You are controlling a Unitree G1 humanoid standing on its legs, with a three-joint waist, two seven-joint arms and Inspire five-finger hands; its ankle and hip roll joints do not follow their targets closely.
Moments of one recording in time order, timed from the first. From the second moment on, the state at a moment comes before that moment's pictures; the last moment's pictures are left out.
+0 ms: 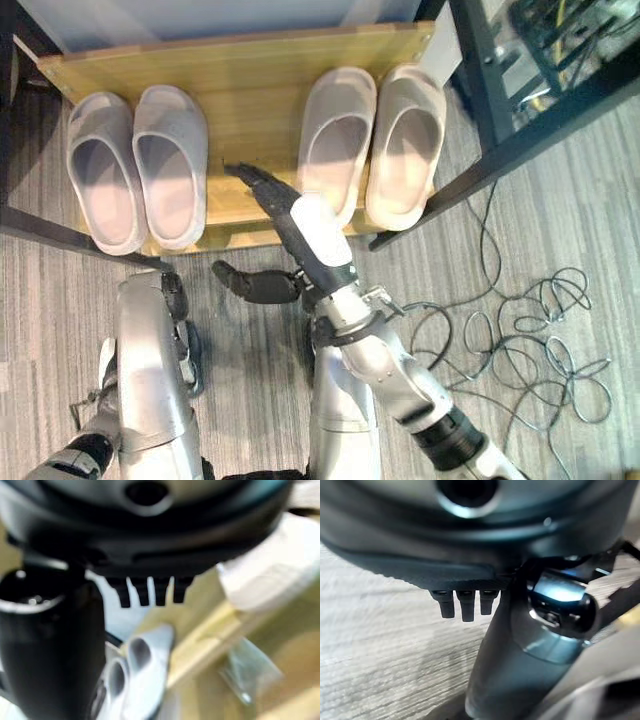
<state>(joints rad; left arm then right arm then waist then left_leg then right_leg) -0.25 0.40 -0.20 0.92 -0.18 -0.20 0.43 -0.21 -0.56 0.41 -0.28 -0.36 -0.20 -0.28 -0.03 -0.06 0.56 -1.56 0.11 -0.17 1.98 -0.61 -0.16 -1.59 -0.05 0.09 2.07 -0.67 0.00</state>
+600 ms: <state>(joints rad) -0.14 0.34 -0.19 1.01 -0.19 -0.25 0.33 0.05 -0.48 0.41 -0.11 0.05 -0.23 -0.07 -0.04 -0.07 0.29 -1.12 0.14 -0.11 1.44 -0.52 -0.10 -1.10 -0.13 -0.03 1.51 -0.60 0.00</state>
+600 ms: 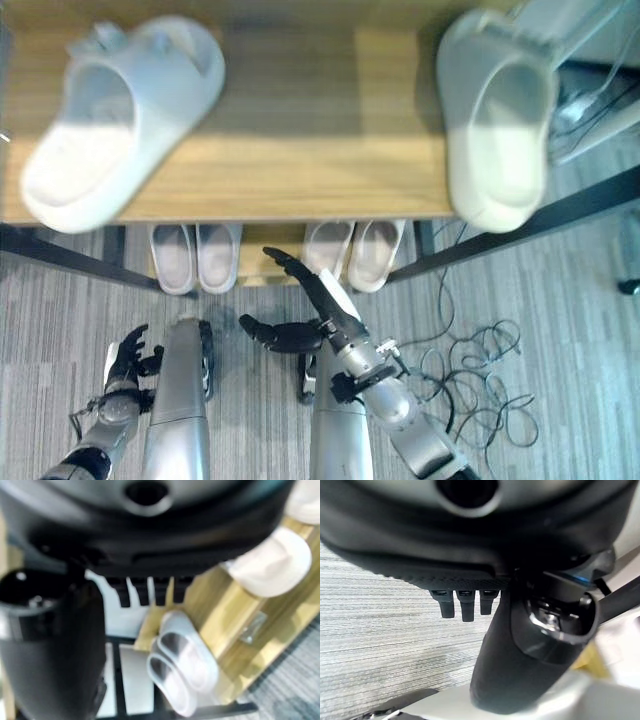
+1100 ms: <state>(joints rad) -0.01 0.33 -0.27 1.08 0.05 -0.23 0.28 0.26 -0.37 0.37 0.23 0.34 -0.22 0.04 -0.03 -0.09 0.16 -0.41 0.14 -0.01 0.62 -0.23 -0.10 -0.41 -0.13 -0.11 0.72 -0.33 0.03</state>
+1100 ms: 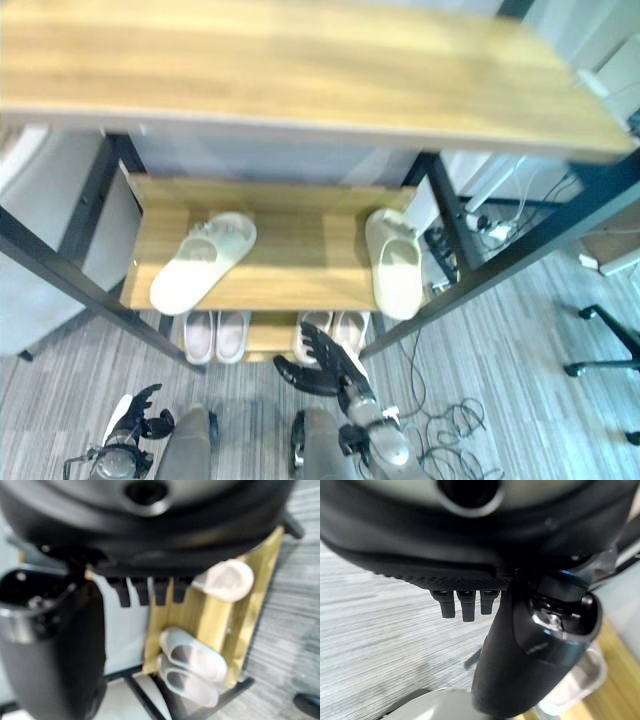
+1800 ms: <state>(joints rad) -0.01 0.21 -0.48 1.08 0.12 -0.25 0.20 0.26 -0.34 0.40 0.40 0.48 -0.18 0.08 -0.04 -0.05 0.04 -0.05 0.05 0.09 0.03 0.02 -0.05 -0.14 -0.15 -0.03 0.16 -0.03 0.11</state>
